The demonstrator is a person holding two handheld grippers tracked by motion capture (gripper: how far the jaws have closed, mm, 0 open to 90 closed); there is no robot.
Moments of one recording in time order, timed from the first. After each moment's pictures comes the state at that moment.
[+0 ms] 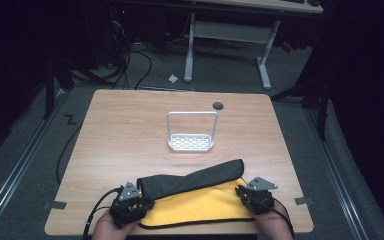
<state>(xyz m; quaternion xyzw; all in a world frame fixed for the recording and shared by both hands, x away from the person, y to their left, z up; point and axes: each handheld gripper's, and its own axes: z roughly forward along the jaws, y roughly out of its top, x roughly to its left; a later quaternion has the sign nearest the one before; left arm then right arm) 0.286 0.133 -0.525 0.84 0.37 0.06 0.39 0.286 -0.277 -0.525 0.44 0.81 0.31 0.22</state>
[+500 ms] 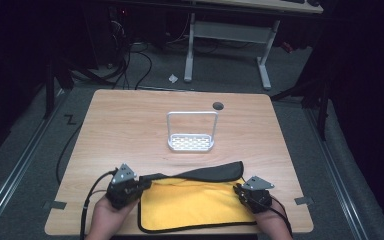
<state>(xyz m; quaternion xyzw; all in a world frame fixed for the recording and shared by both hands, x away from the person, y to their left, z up) 0.334 0.143 -0.482 0.80 0.38 0.11 0.44 0.292 -0.270 -0.526 0.42 0.82 0.30 0.24</state>
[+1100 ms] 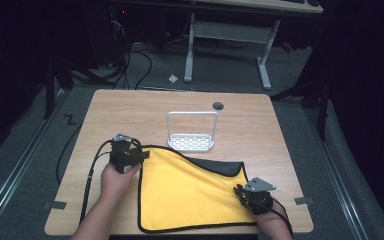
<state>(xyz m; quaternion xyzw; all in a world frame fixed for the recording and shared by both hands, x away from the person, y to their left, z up) 0.429 0.155 -0.505 0.75 0.50 0.09 0.41 0.289 -0.273 -0.527 0.42 0.82 0.31 0.24</state>
